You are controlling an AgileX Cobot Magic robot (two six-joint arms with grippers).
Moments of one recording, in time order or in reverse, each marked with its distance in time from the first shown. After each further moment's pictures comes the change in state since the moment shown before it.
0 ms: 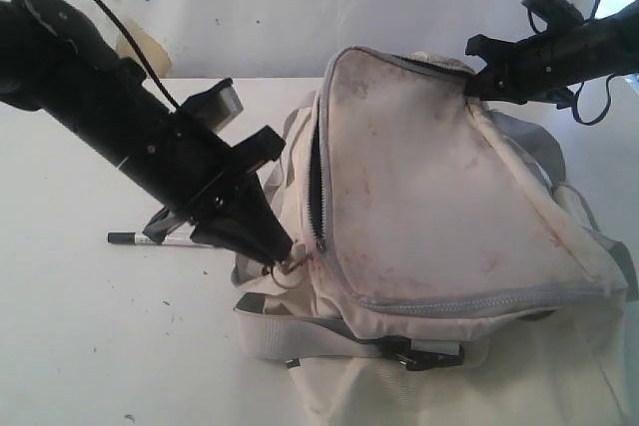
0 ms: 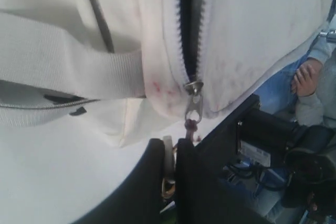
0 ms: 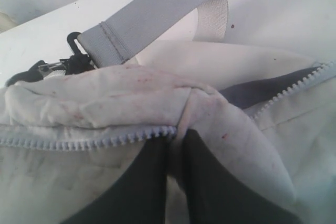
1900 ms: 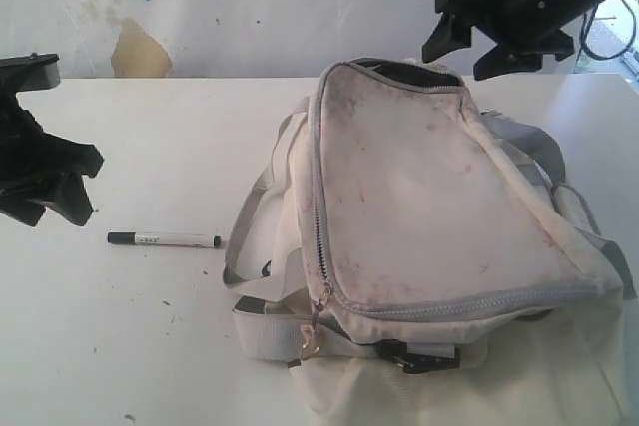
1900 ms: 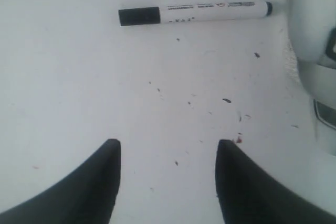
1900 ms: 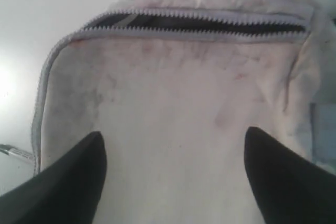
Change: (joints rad) left arm 0.284 -0.177 0.058 0.689 -0.149 -0.143; right arm 0.151 -0.261 -0.008 -0.408 0.237 0.374
